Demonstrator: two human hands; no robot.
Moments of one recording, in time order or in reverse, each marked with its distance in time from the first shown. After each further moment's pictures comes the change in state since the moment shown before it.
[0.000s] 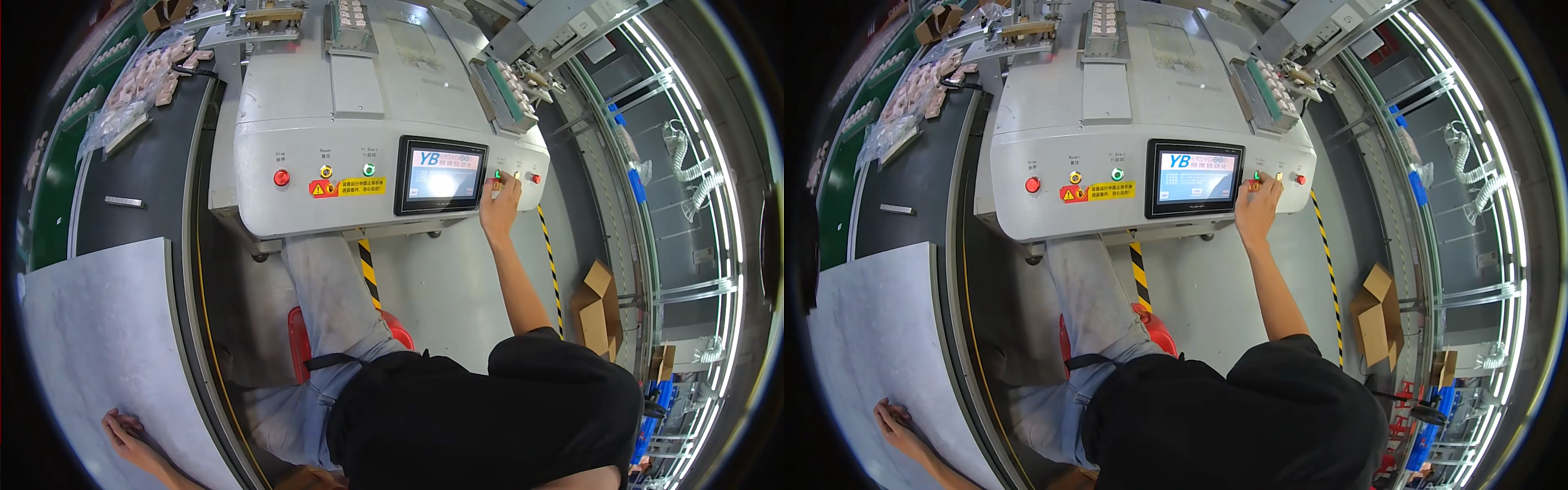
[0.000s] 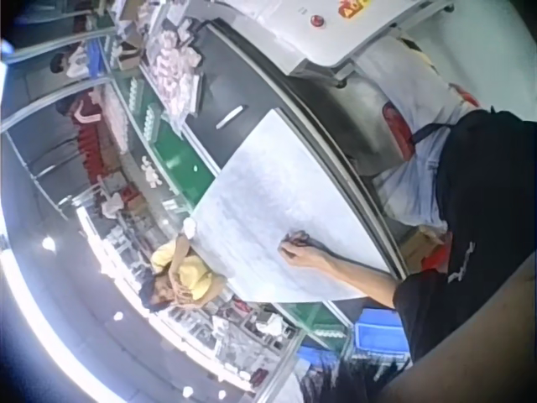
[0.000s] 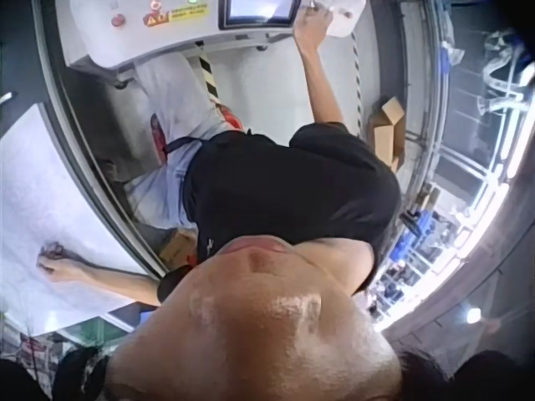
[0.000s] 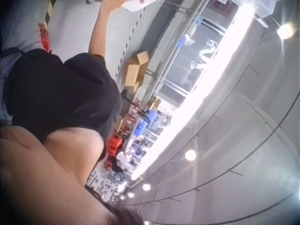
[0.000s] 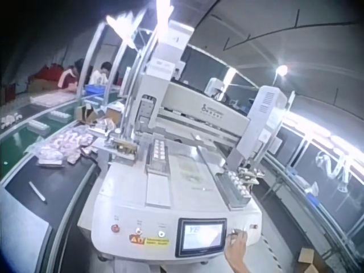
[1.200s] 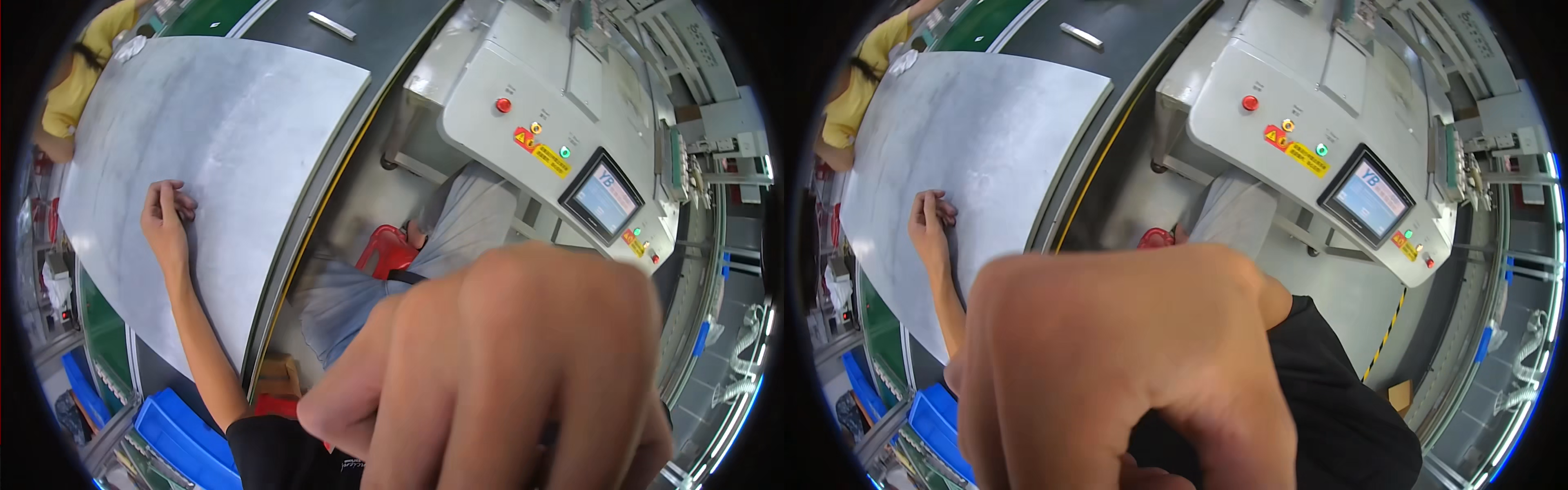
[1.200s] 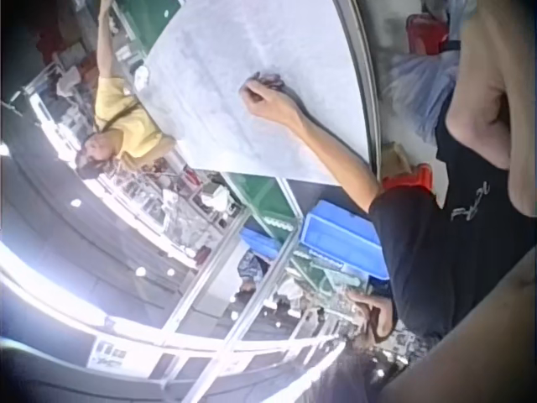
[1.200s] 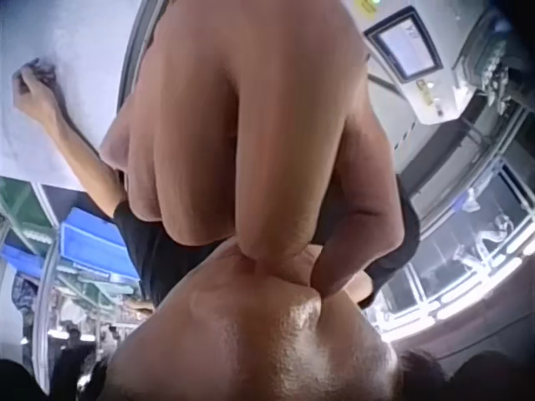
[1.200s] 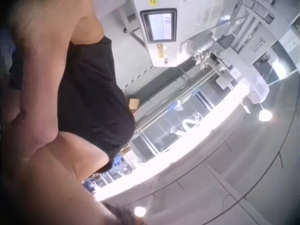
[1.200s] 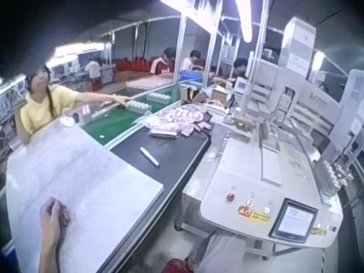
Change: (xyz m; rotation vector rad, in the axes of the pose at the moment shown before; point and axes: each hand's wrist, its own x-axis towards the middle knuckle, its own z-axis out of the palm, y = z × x) left_hand -0.016 0.033 0.006 -0.061 -0.059 0.047; right_hand -0.080 -0.431 -0.146 -2.280 1.731 0.731
